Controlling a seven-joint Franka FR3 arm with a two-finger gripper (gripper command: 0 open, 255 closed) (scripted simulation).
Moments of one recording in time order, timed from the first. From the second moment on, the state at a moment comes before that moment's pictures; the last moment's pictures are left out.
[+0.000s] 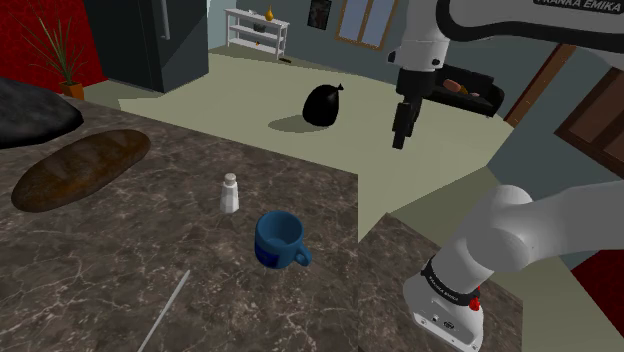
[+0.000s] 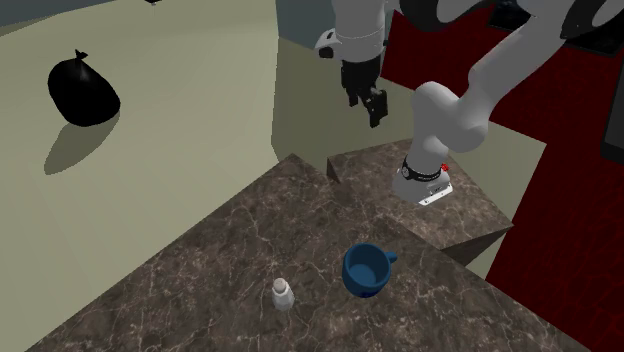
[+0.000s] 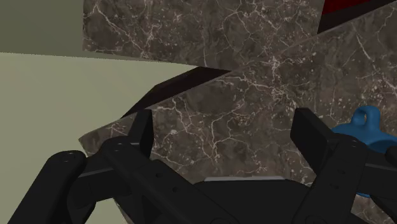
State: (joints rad) arm -0.02 -0.74 0.04 -2.39 0.00 1.43 -0.14
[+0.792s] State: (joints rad) arm 0.01 -0.43 0.16 -2.28 0.08 1.64 0.00
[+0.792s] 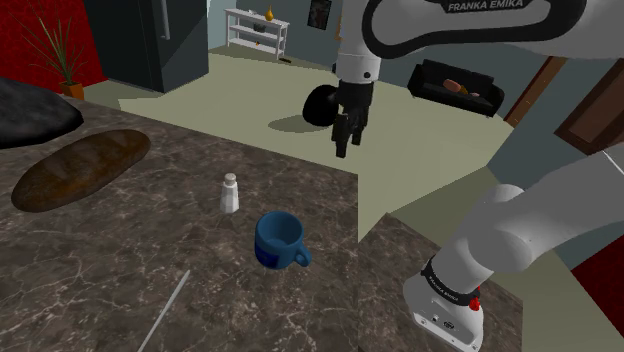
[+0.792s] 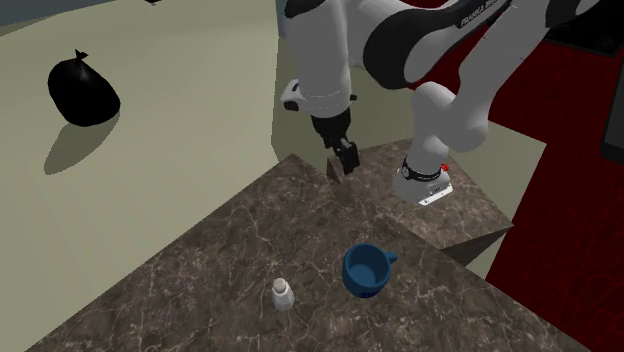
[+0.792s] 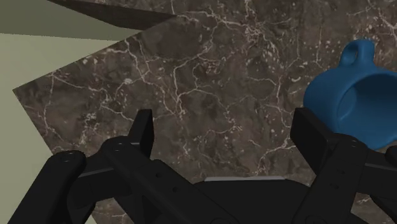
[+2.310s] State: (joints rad) arm 0.16 0.44 0.30 -1.56 -0.04 1.79 0.33
